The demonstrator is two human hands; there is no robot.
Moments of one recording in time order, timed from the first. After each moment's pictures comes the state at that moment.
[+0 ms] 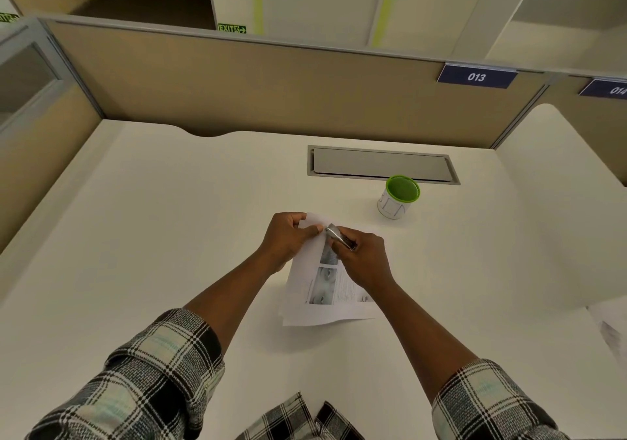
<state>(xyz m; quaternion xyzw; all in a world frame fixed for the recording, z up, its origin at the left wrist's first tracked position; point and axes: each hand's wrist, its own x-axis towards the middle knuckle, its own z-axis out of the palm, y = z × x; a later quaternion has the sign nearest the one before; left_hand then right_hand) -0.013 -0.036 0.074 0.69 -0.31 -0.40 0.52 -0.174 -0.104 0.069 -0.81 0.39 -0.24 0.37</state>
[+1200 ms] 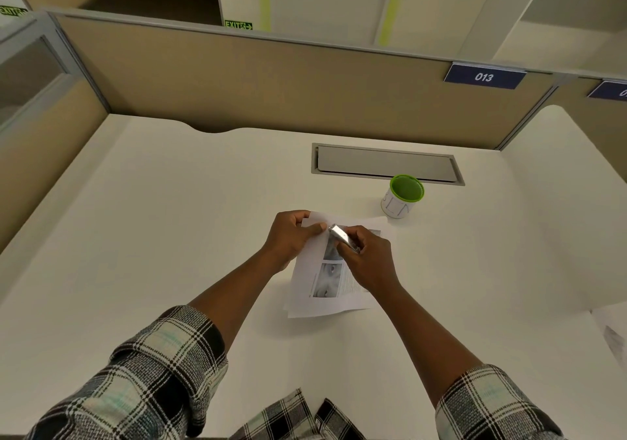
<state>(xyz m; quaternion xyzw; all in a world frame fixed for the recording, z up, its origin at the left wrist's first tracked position) -0.015 -0.033 0.071 0.69 -0.30 -0.40 0.53 -0.182 -0.098 0.071 -0.81 0.38 -0.27 0.34</state>
